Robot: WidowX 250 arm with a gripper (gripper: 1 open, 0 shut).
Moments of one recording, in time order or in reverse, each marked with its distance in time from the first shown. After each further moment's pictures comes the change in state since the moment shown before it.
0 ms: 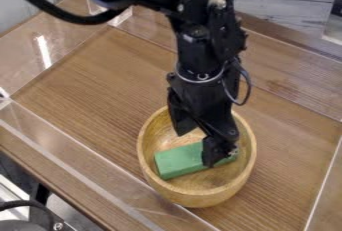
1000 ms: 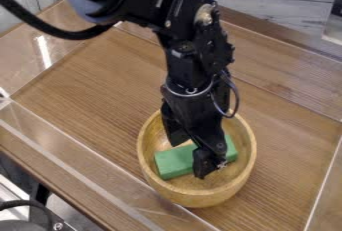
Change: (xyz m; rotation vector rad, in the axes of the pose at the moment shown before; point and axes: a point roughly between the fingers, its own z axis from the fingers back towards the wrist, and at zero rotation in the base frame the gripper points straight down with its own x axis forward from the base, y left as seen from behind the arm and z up) arm -0.012 0.003 -0.011 -0.021 0.000 -0.020
